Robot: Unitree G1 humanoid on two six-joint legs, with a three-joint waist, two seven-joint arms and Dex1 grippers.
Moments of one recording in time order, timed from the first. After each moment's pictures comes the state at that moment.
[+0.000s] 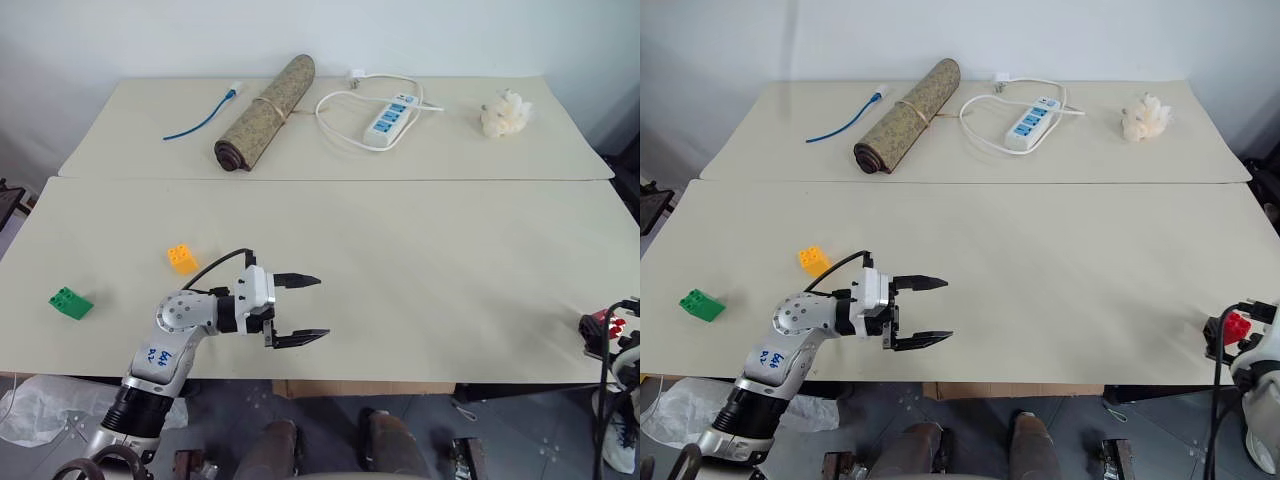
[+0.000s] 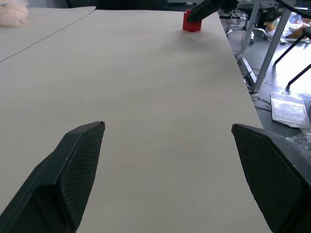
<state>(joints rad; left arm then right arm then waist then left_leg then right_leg) -0.26 0.49 -0.14 -0.09 -0.34 0.07 -1.06 0.21 -0.57 -0.70 -0.44 0.72 0.94 -0.20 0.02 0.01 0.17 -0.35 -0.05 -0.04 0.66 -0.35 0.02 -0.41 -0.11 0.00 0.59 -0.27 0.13</state>
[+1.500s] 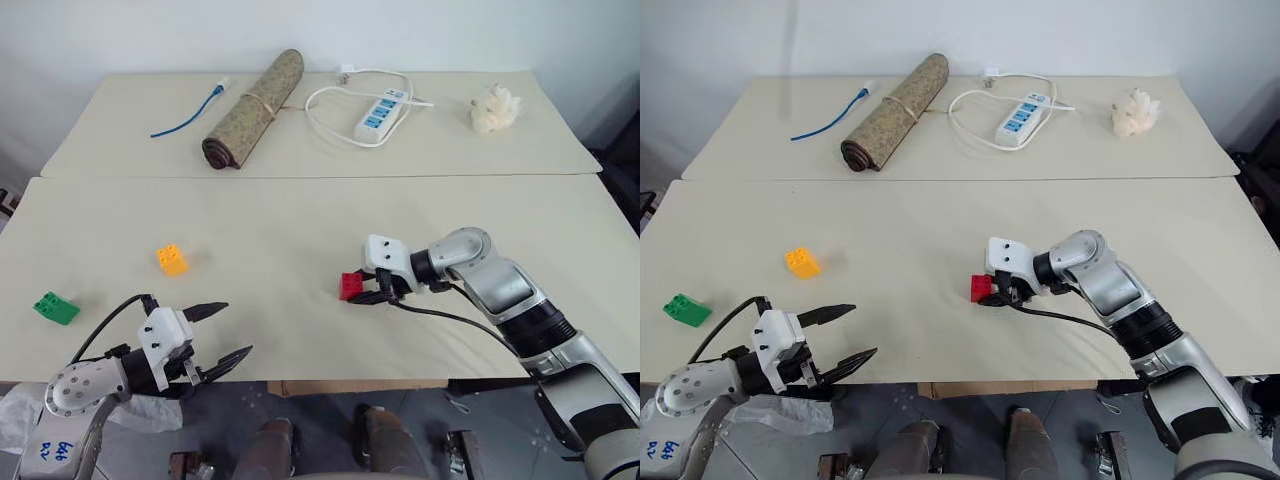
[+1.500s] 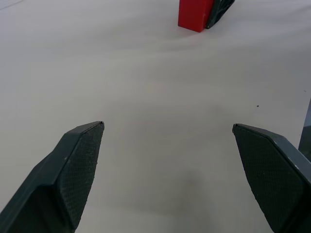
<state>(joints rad) 0.28 0.63 0.23 -0.36 -0.35 0.10 -0.84 -0.73 -0.61 0.46 0.14 0.10 0.36 1.21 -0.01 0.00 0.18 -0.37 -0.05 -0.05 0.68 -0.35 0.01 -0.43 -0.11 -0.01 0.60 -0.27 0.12</state>
